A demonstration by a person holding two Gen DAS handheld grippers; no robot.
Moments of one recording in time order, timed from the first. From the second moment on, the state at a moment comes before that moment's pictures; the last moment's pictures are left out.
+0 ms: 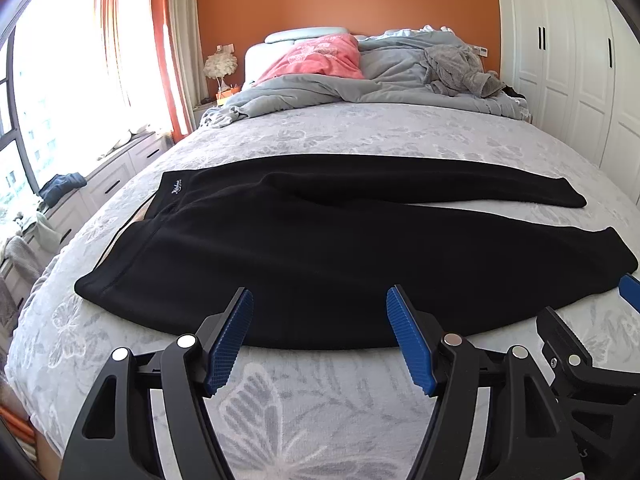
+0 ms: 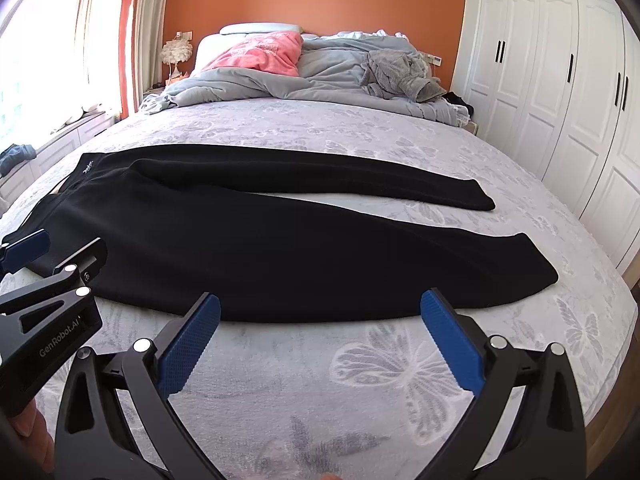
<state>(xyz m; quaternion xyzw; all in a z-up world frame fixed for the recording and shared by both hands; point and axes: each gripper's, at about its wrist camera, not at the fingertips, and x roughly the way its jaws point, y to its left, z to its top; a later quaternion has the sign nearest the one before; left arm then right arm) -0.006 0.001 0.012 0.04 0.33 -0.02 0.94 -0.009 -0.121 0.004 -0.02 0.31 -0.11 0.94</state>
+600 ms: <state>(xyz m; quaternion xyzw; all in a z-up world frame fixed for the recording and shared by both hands) -0.003 -0.002 0.010 0.05 0.33 -0.02 0.94 -0.010 -0.123 0.004 -0.02 0.31 -0.11 0.94</state>
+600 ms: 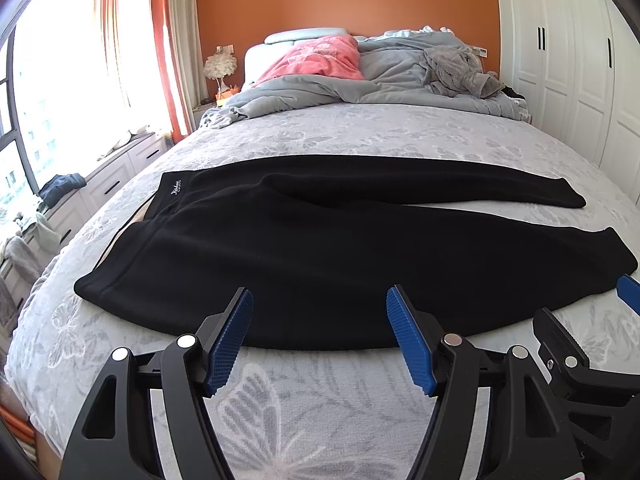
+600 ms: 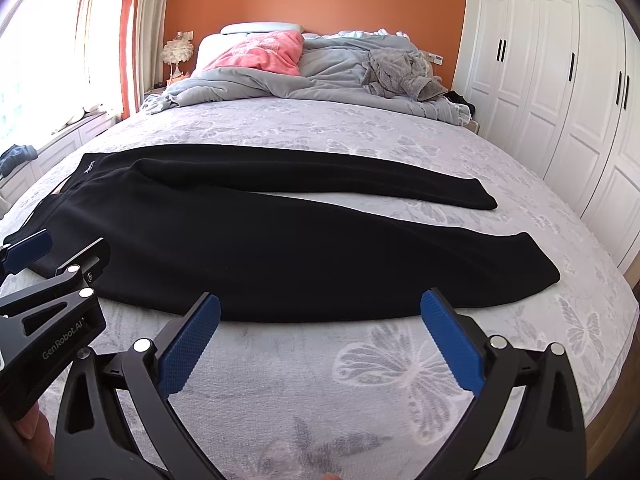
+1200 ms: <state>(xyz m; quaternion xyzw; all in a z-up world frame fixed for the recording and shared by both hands) -0.004 0.000 0.007 0.05 0.33 -0.02 0.94 -0.008 -0.121 0.003 -0.02 0.31 -0.11 0.94</state>
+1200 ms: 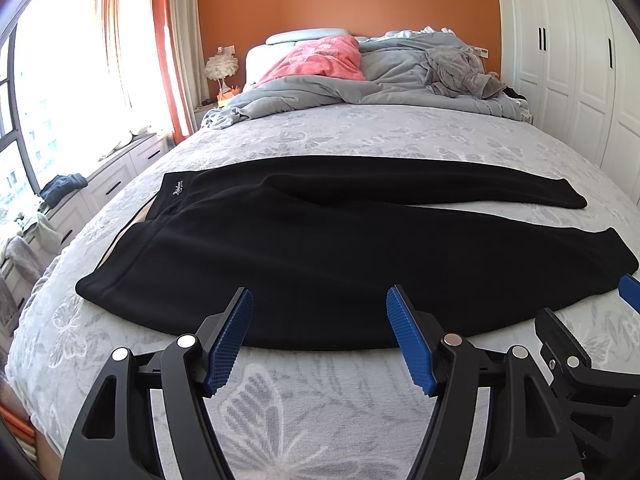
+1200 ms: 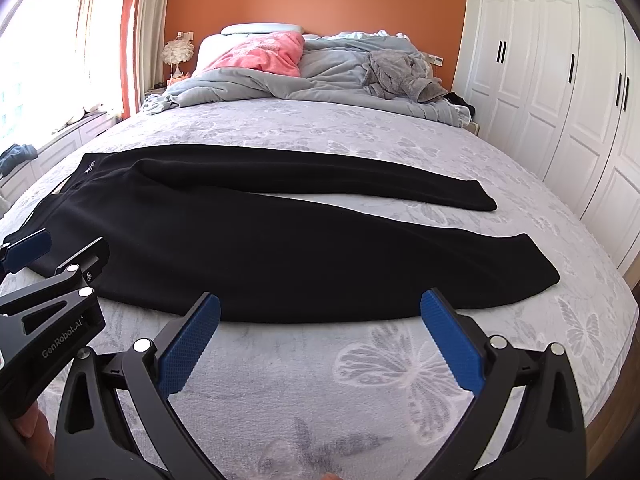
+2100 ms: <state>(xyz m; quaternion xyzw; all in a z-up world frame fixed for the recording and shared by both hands) -0.004 -0.001 0.003 0.05 0.33 -0.02 0.94 -0.008 -0.119 0.003 -0.02 0.31 -0.11 0.94</state>
